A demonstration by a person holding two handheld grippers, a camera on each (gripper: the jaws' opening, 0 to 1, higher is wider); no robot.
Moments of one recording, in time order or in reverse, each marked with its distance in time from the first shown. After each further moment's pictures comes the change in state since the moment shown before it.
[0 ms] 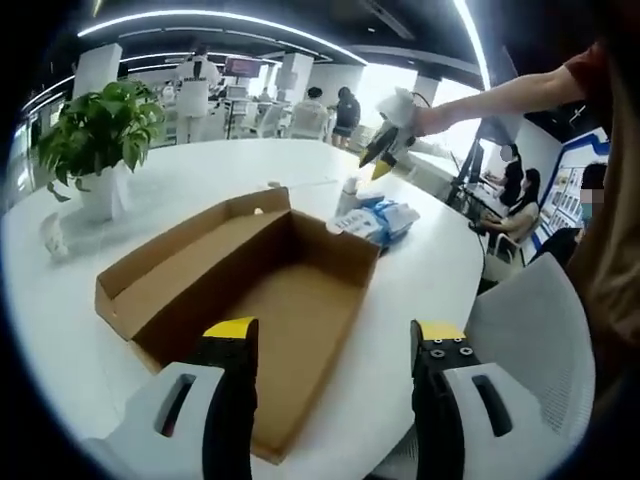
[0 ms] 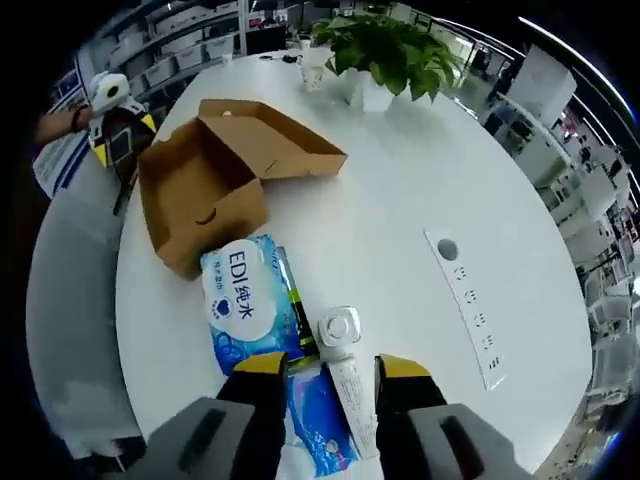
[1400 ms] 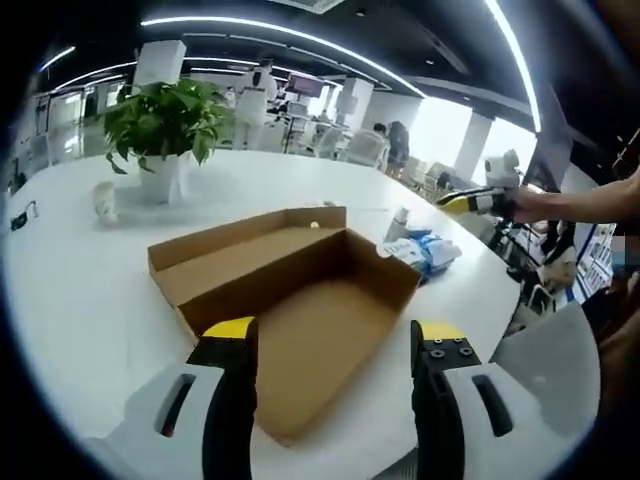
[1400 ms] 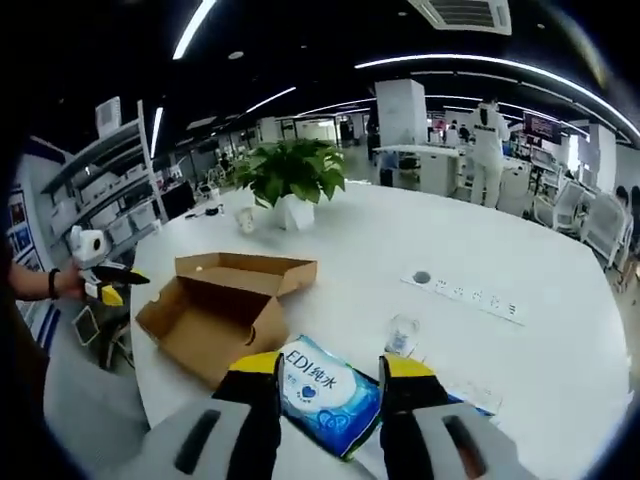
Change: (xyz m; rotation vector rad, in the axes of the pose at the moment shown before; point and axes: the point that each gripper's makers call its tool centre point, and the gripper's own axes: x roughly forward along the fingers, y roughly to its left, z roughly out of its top) left arm -0.024 0.040 -0.001 -0.171 -0.129 0.224; right arm -0.037 0.085 0.026 0.507 -0.546 -0.170
